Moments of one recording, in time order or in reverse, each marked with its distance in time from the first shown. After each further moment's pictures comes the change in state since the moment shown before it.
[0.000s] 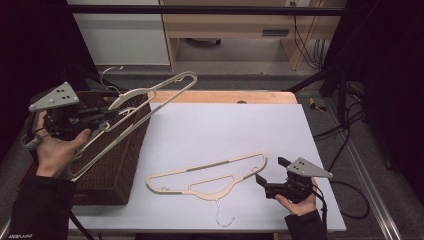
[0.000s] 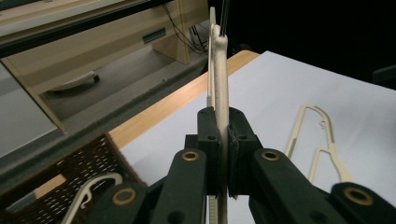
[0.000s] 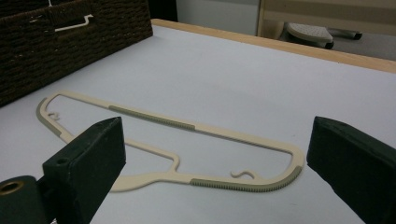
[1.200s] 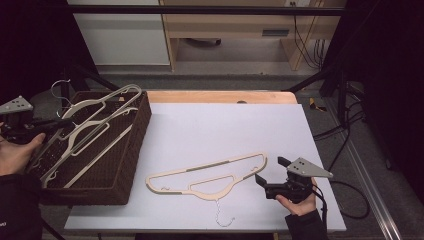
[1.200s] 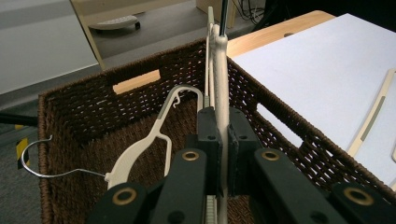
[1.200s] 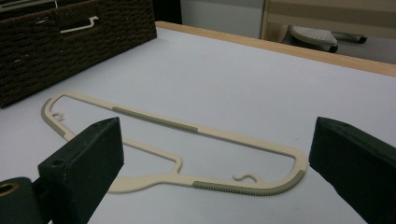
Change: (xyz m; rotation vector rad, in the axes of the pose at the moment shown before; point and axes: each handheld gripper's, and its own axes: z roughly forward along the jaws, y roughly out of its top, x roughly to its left) left arm 0.111 -0.106 -0.035 0.114 0.118 -0.190; right arm 0.000 0.000 0.000 -0.009 0.016 -0.008
